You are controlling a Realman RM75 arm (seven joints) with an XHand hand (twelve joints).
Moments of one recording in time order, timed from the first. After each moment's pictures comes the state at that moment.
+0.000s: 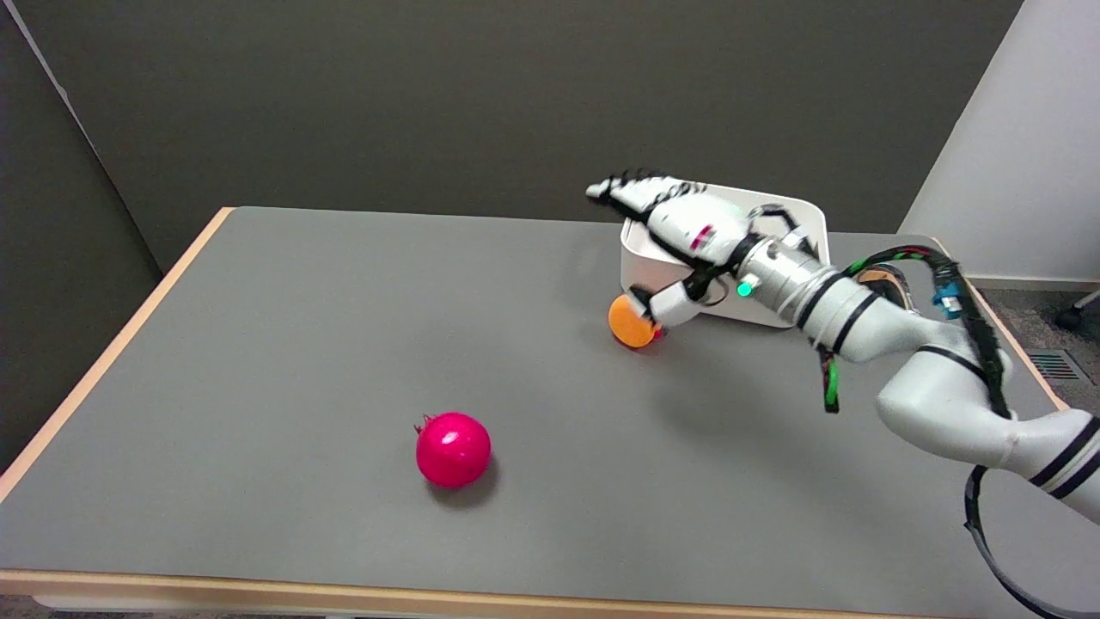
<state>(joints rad) 0.10 -0.74 -1.85 1.70 0.33 0.03 0.60</state>
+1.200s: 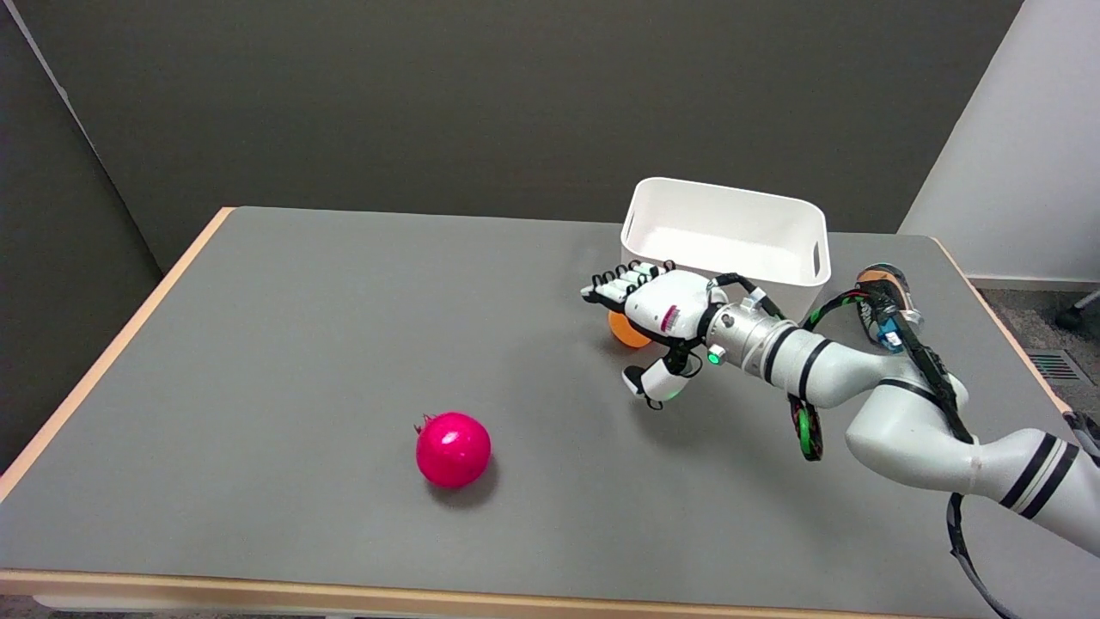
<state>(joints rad) 0.13 -0.77 -2.01 1.65 0.34 -0.14 0.40</state>
